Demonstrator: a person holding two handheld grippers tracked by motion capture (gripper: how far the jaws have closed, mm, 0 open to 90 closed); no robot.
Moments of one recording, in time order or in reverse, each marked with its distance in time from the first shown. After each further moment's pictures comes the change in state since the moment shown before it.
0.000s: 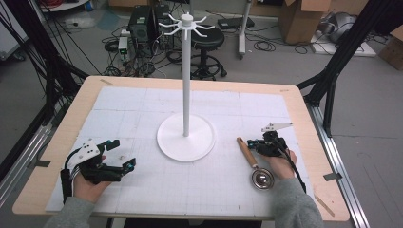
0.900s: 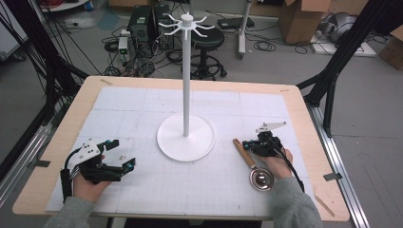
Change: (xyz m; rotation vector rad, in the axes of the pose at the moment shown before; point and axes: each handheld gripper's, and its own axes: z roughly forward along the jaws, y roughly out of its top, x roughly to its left) left arm 0.000 0.000 0.000 -0.002 0.006 0.013; right arm 0.011 0.006 0.007 0.022 0.040 -0.057
